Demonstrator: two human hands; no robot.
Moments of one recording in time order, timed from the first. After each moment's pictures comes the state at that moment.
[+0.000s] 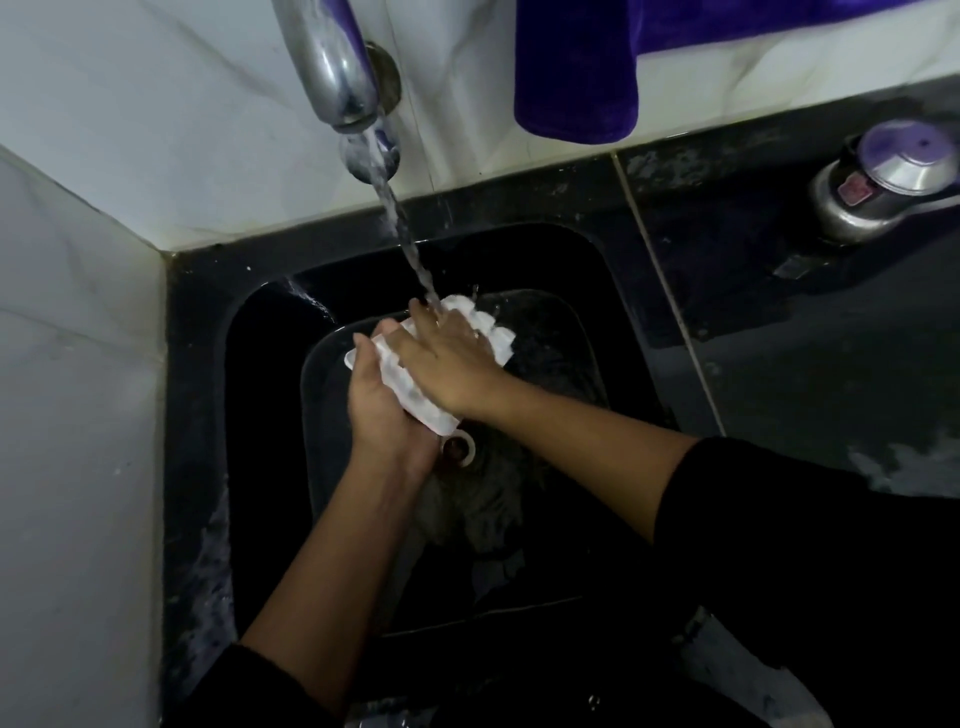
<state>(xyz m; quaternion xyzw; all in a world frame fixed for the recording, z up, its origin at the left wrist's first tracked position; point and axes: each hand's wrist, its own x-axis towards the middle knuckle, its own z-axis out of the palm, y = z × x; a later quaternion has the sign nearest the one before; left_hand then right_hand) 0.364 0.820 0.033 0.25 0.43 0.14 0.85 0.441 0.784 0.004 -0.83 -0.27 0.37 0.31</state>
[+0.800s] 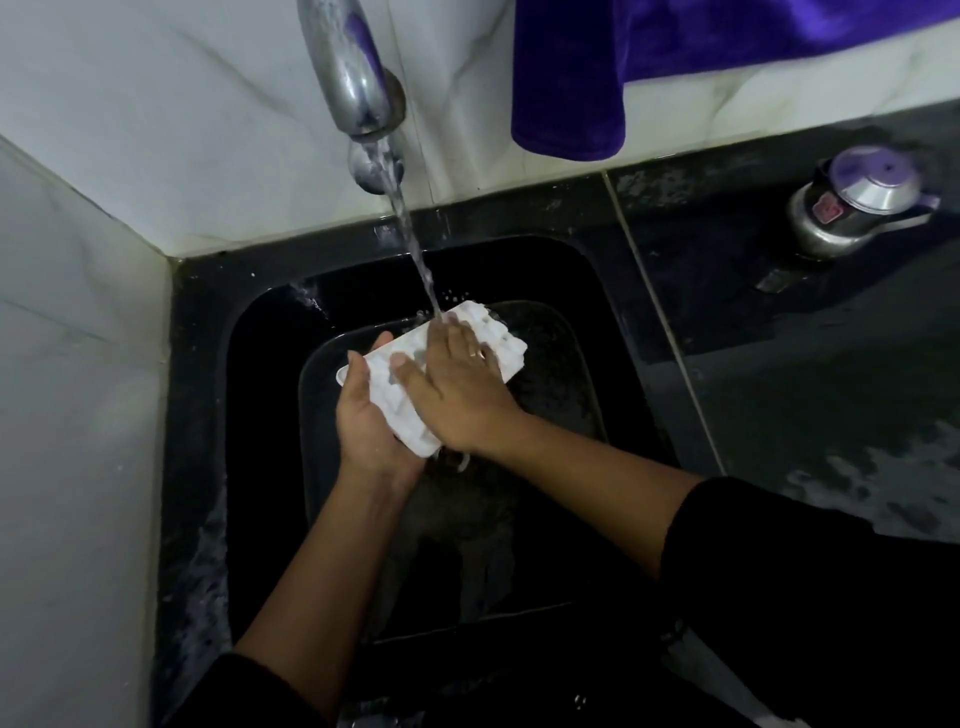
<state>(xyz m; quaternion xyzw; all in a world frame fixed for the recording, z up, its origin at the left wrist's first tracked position) 0.339 0.830 0.011 0.23 0.40 0.15 0.87 0.415 0.759 0.005 -0.85 -0.31 0.34 0.27</state>
